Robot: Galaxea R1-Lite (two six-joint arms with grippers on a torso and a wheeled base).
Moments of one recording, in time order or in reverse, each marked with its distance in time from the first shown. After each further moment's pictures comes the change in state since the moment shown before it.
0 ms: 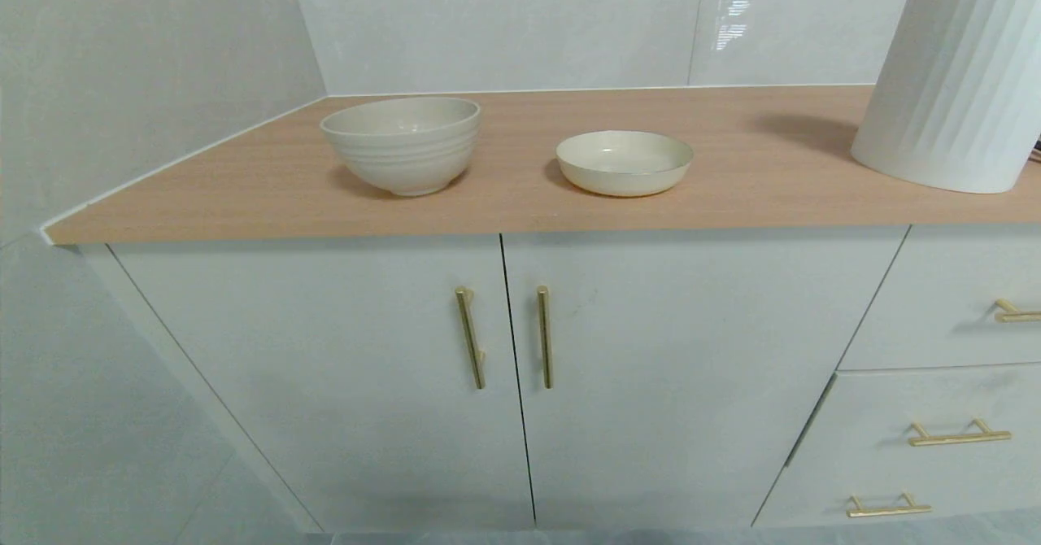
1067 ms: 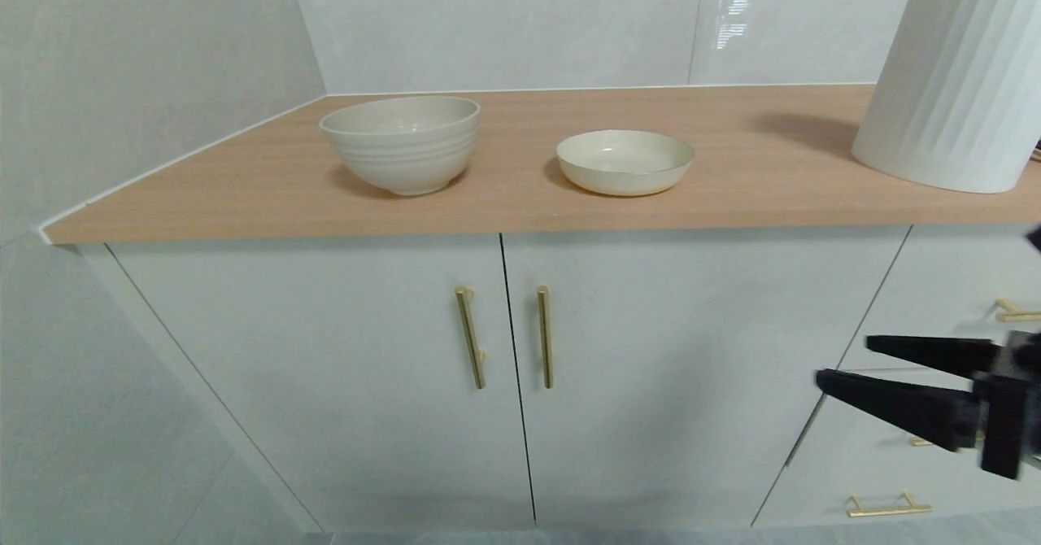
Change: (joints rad) left arm 0.000 0.000 0.000 0.000 0.000 0.000; right arm 0.471 1.153 -0.643 -0.205 0.210 0.125
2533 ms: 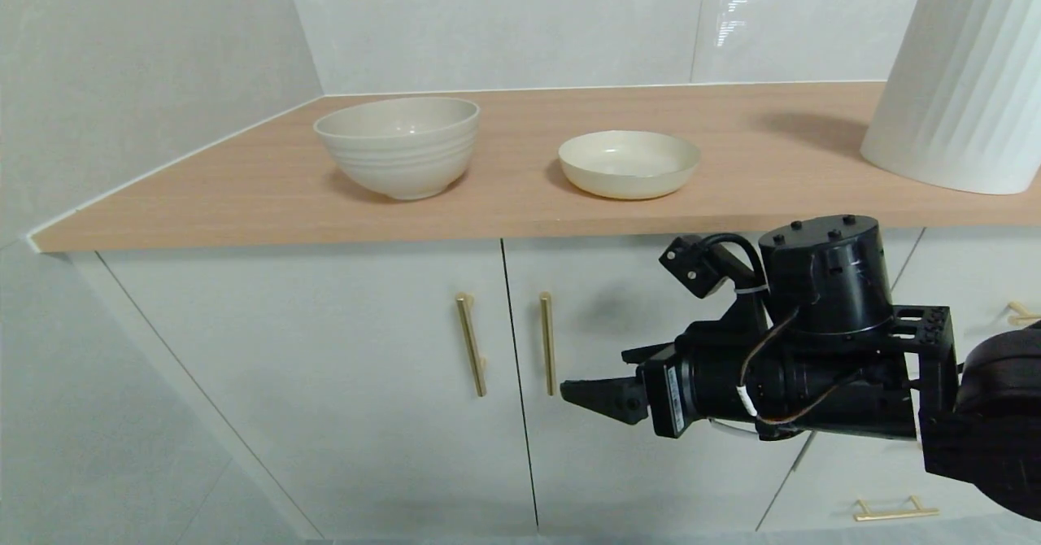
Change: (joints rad) left arm 0.001 0.000 0.000 0.000 -0.001 -0.002; right arm 0.280 0.548 -0.251 -0.206 0.014 0.119
